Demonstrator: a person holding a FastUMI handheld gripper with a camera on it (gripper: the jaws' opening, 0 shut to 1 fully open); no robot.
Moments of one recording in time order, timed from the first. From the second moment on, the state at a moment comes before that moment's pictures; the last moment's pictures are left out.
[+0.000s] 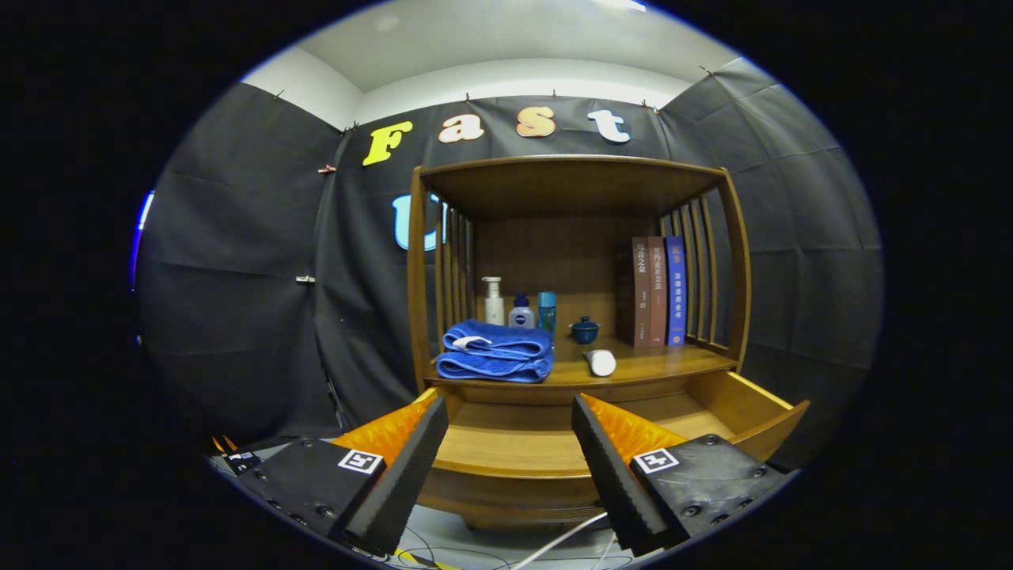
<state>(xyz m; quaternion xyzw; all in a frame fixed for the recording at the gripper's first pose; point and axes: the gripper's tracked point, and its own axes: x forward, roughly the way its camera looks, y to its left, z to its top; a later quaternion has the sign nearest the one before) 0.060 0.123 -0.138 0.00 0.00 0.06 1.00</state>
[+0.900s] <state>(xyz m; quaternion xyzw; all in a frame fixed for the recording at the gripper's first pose) 0.031 0.000 -0.223 -0.05 0.05 -0.01 1.00</state>
